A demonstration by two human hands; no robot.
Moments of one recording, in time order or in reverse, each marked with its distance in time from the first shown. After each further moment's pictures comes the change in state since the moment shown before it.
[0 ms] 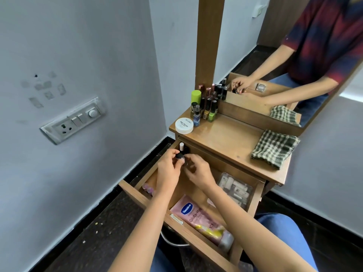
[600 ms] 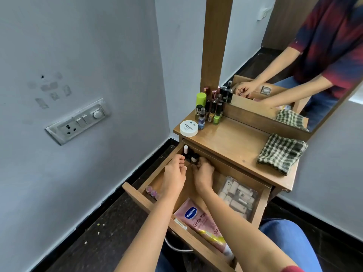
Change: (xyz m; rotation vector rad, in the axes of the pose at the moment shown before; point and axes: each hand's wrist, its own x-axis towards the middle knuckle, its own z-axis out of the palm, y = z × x) left_hand 0.005 -0.016 0.012 0.070 -0.076 0.009; right_hand 0.017 0.004 0.029 -0.060 0.212 0.510
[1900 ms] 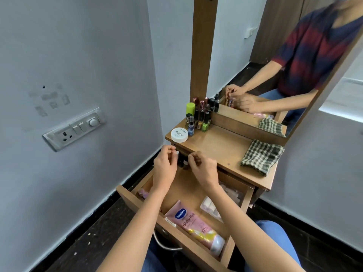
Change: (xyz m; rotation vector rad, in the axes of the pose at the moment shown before) left_hand 0.010 0.037 -0.023 -0.125 0.262 0.200; right_hand -0.015 -0.034 -0.083 0.060 0.116 -0.464
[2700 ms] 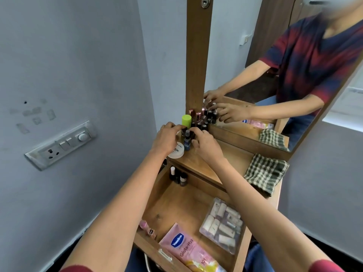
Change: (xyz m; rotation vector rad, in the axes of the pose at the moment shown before) left_hand 0.155 0.012 0.039 0.382 -0.385 0.214; right_hand 0.128 -0.004 -0.019 -0.340 -0.256 -0.041
